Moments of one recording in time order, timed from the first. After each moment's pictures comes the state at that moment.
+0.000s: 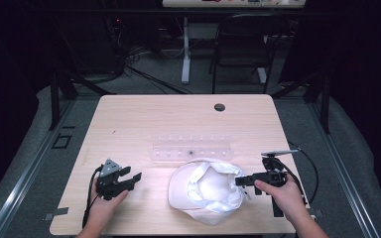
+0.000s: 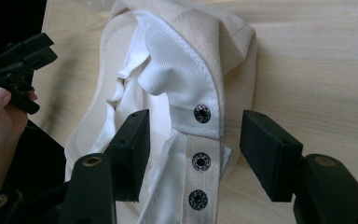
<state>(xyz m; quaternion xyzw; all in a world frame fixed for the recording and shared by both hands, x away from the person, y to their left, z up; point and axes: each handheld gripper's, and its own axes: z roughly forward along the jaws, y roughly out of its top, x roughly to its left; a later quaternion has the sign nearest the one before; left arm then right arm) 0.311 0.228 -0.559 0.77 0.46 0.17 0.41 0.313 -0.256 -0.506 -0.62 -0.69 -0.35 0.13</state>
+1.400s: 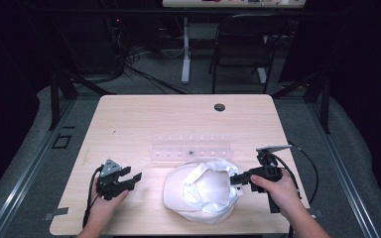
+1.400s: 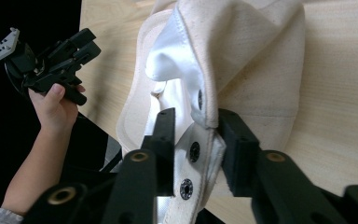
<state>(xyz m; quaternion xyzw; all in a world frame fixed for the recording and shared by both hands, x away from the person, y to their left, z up) 0.311 0.228 -0.560 0.77 0.45 0.17 0.41 0.321 -0.242 -0.489 -0.62 -0.67 -0.34 0.21</state>
